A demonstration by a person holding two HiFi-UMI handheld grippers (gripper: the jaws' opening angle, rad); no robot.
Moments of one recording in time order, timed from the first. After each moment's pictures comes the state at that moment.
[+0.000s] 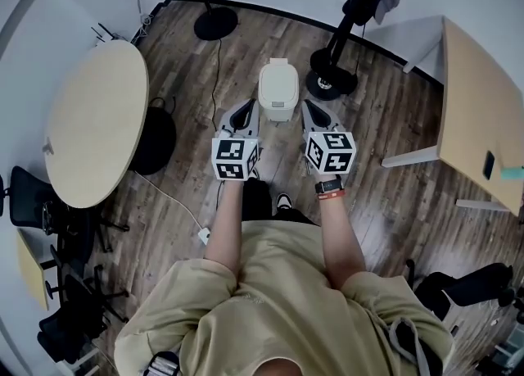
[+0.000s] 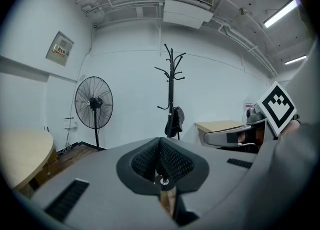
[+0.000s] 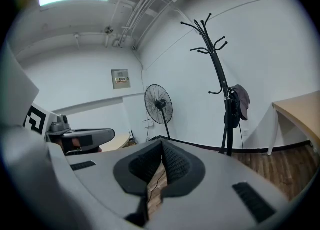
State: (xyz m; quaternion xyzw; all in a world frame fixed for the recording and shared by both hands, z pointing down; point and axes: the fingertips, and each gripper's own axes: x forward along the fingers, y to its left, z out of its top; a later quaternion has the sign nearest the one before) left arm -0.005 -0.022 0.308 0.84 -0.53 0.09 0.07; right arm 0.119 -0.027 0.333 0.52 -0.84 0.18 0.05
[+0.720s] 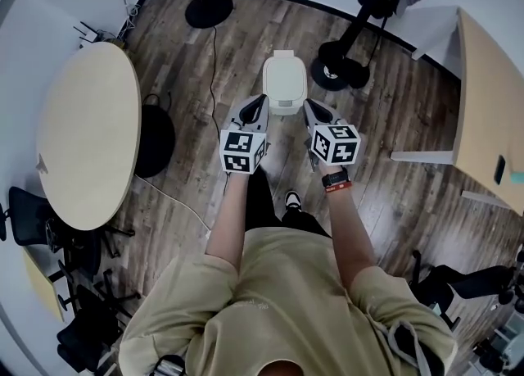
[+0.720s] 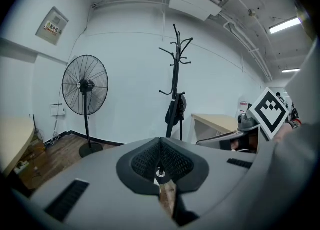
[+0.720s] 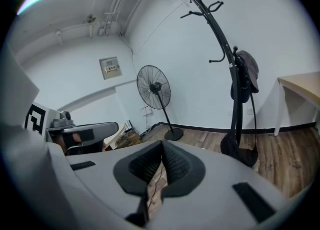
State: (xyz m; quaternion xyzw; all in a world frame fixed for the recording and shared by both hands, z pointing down) left arm -0.040 -0.169 0.410 0.86 -0.48 0.12 0.12; right arm 0.065 -0.166 0.452 0.50 -0.82 0.27 0.08
